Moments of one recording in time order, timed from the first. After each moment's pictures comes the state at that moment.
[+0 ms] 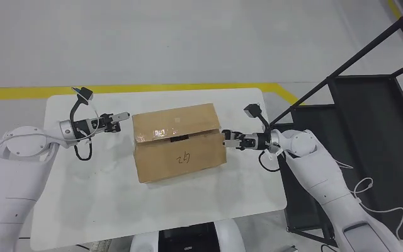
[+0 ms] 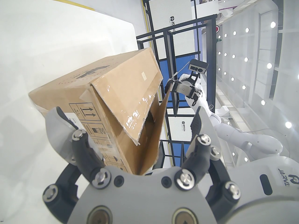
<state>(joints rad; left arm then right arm) 0.97 -0.87 -1.20 -1.30 -0.30 -0.31 -1.08 -1.16 -0.98 1.19 -1.37 0.40 -0.66 1.16</state>
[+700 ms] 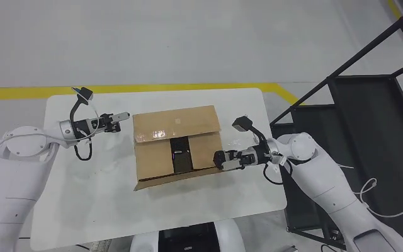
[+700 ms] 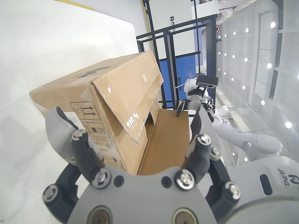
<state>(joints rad) 0.97 -0.87 -1.20 -1.30 -0.30 -0.31 -1.08 -1.21 -0.91 1.13 -1.58 0.56 -0.50 1.32</state>
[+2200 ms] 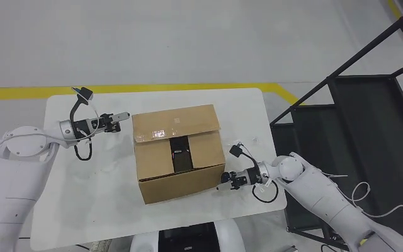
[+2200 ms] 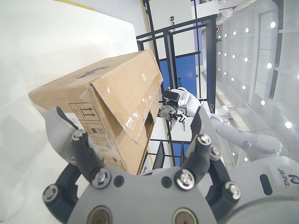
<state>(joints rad) 0.97 -0.87 -1.20 -1.30 -0.30 -0.31 -1.08 -1.21 -0.87 0.88 -1.37 0.36 -0.67 1.12</state>
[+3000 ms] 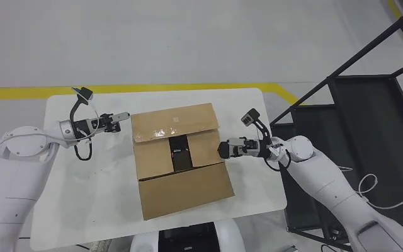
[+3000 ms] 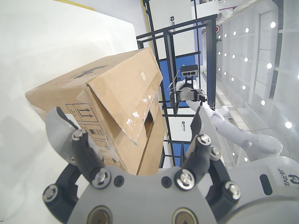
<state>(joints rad) 0.97 -0.87 -1.20 -1.30 -0.30 -0.31 -1.08 -1.11 -0.88 0.94 -1.33 0.83 -0.47 1.15</state>
